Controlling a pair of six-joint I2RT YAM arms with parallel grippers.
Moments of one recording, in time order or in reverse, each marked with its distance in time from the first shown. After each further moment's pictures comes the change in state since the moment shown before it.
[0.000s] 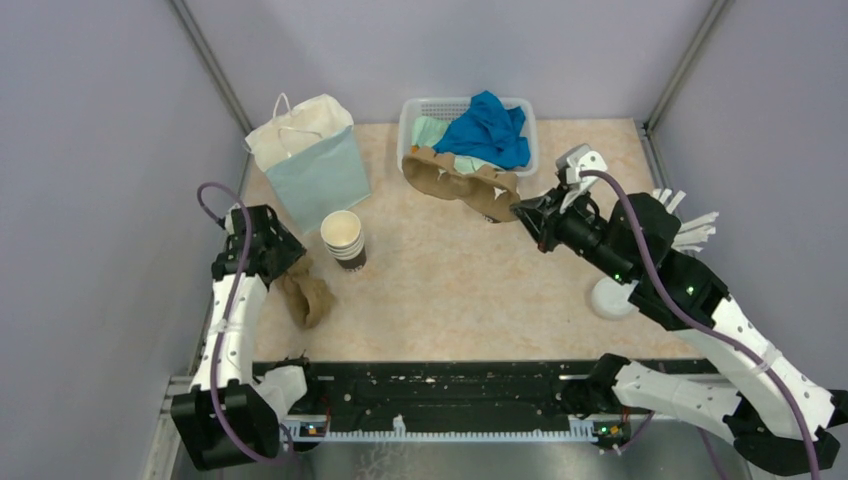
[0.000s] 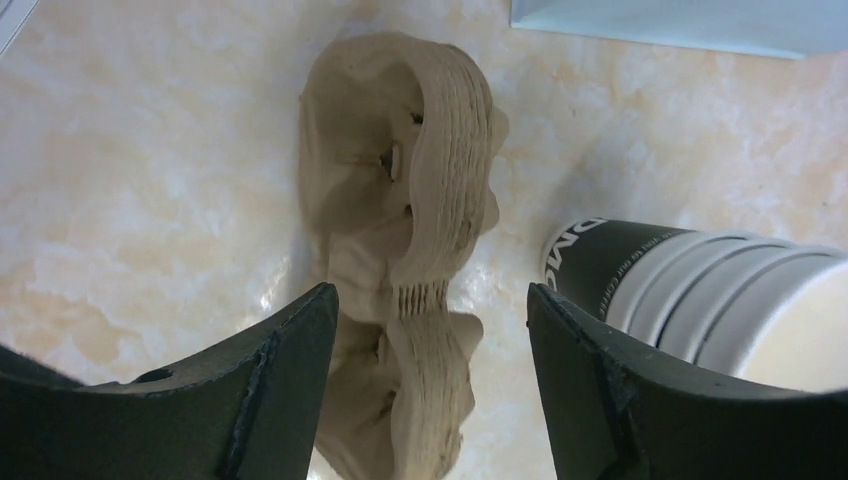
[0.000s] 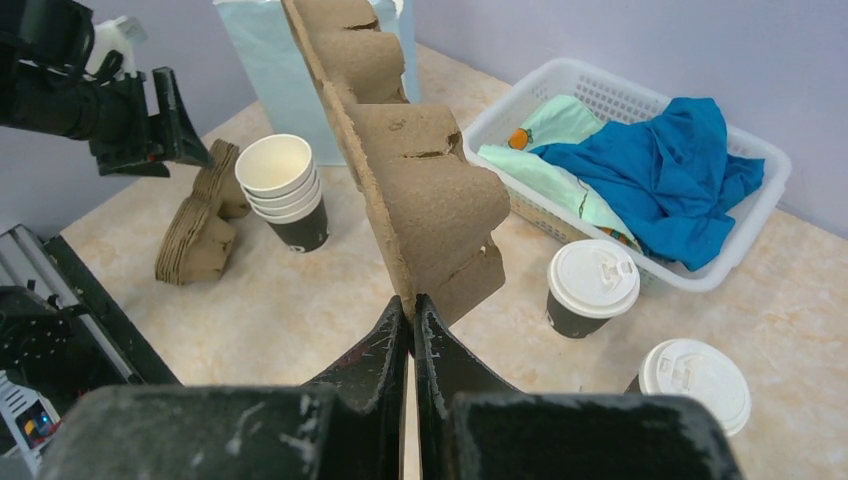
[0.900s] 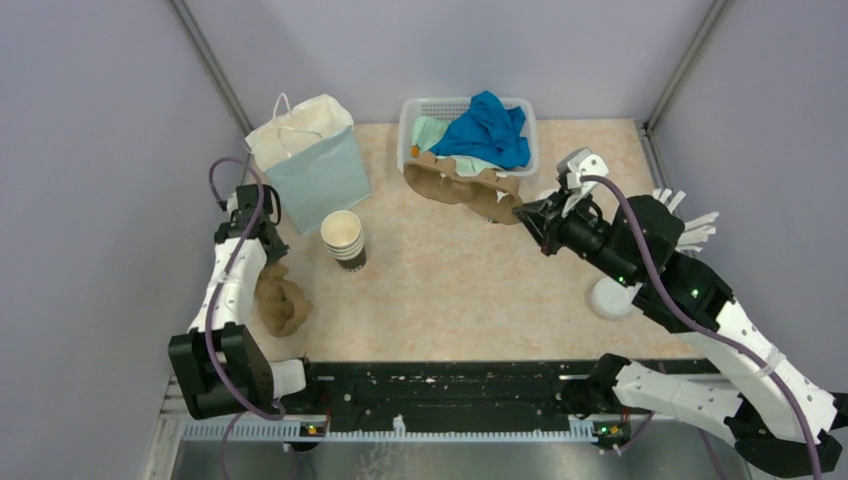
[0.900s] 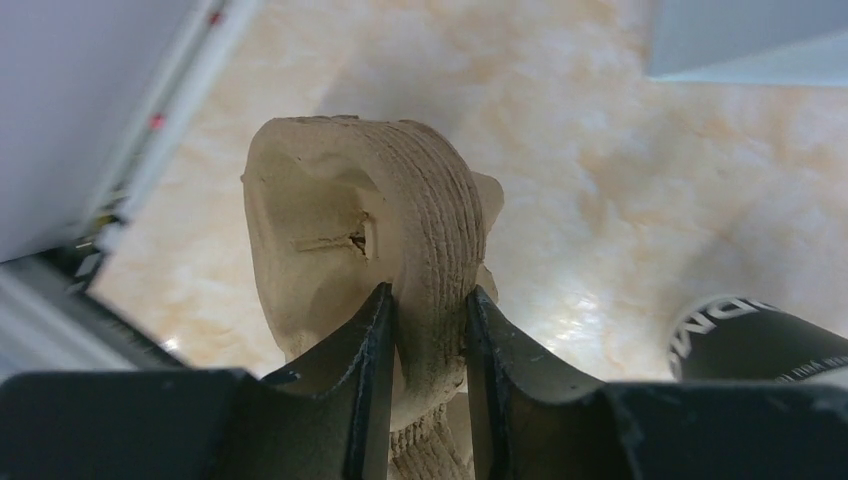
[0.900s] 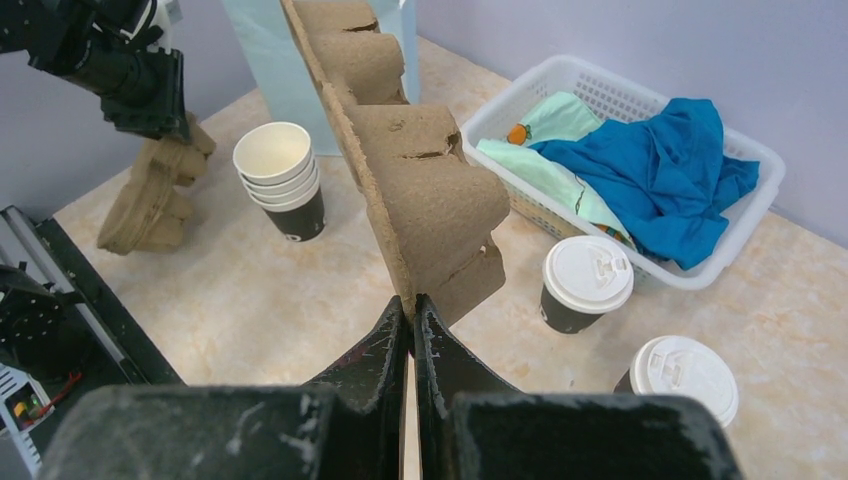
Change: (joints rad) left arm 0.018 0.248 0.058 0.086 -0.135 0.192; right arm 0.000 -0.019 0.000 -0.027 -0.019 -0.035
